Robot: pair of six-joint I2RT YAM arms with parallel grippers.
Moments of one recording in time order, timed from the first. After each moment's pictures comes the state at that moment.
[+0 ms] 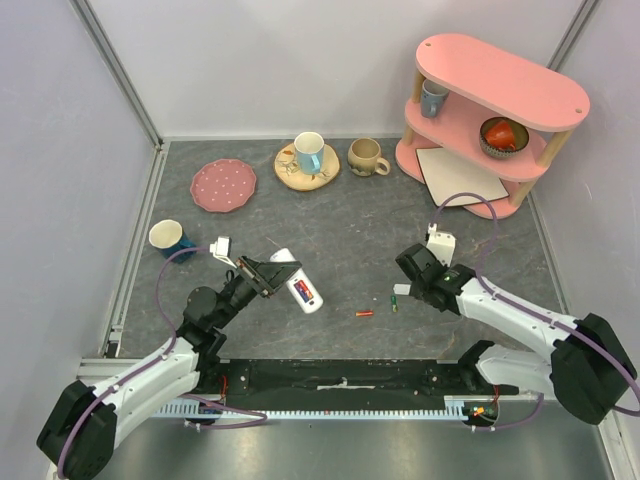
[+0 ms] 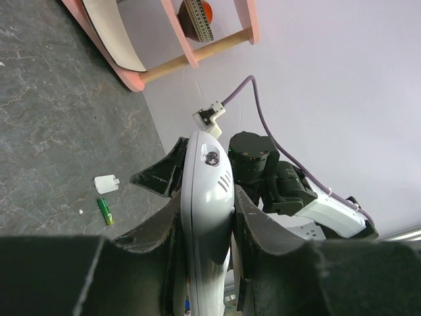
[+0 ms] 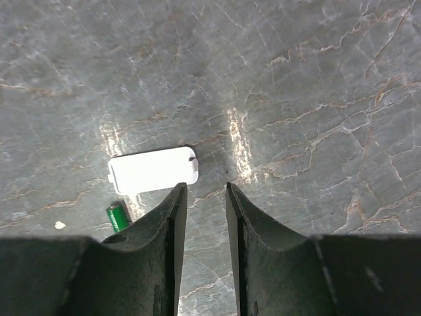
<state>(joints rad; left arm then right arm) -0.59 0.68 0.05 0.84 0.19 -1.27 0.68 1.13 0.61 -0.59 0.53 0.80</state>
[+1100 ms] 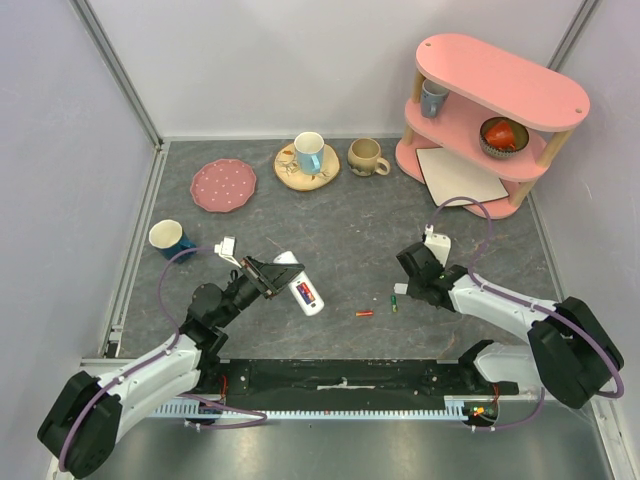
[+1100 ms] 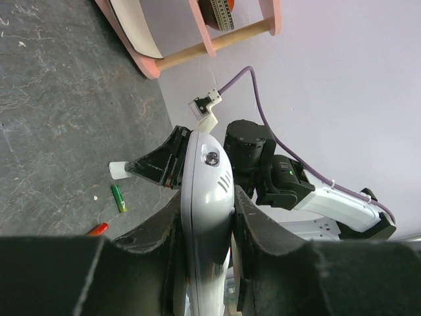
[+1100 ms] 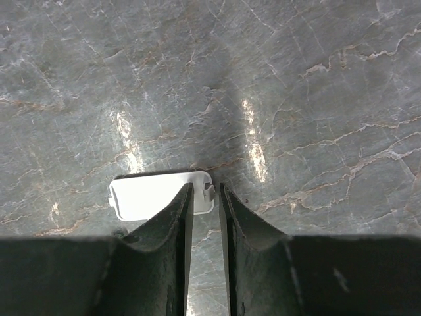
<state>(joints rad) -0.59 0.75 0.05 0.84 0.21 -1.27 0.61 1.25 0.53 -0.39 0.44 0.75</state>
